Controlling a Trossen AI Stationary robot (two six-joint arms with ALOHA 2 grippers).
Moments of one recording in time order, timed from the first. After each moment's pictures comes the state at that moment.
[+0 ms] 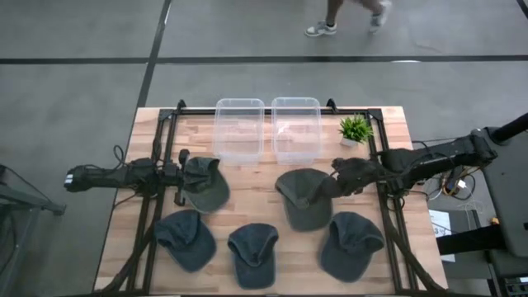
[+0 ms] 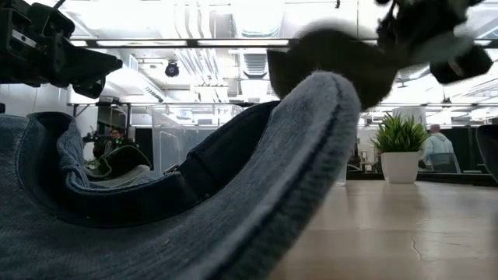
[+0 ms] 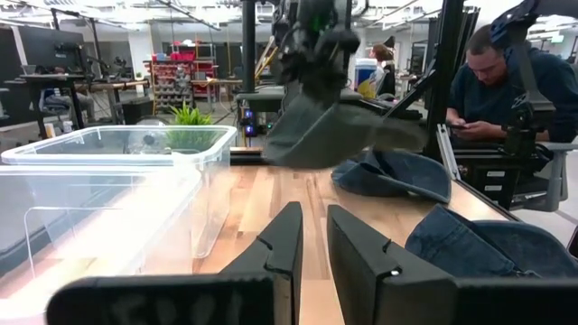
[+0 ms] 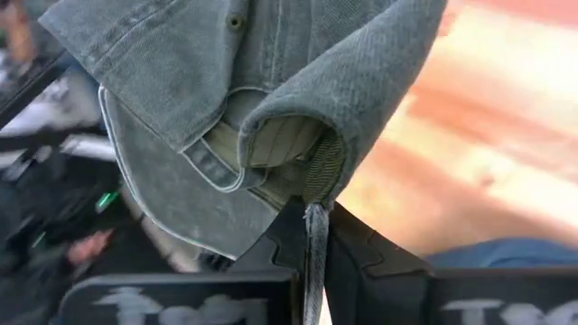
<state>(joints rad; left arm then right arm) -0.05 0.02 0.01 0.03 -0.05 0.00 0.16 0.98 0.78 -0.60 -0.11 1.46</state>
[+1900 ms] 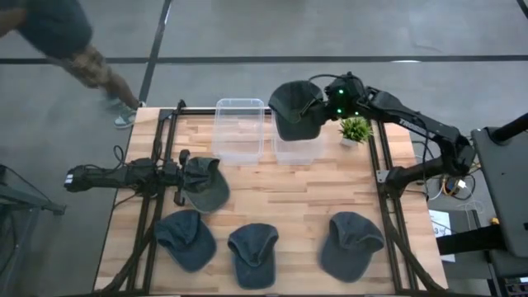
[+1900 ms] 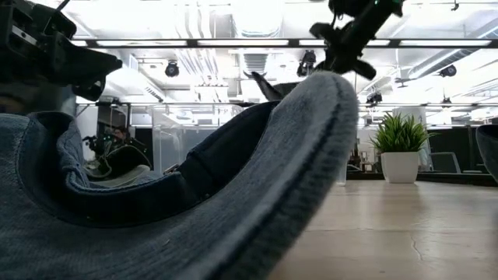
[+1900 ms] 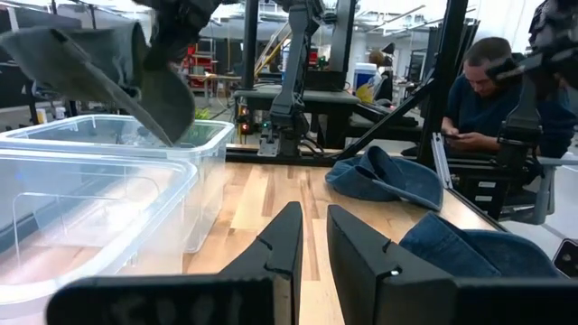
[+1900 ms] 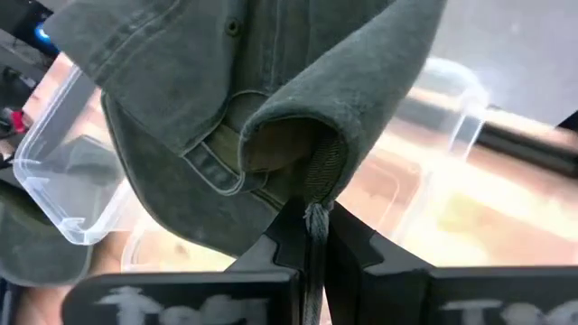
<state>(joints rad) -0.05 0.02 0.01 0.03 -0.04 -0.06 -0.63 1.32 1.22 -0.69 -0.05 0.55</state>
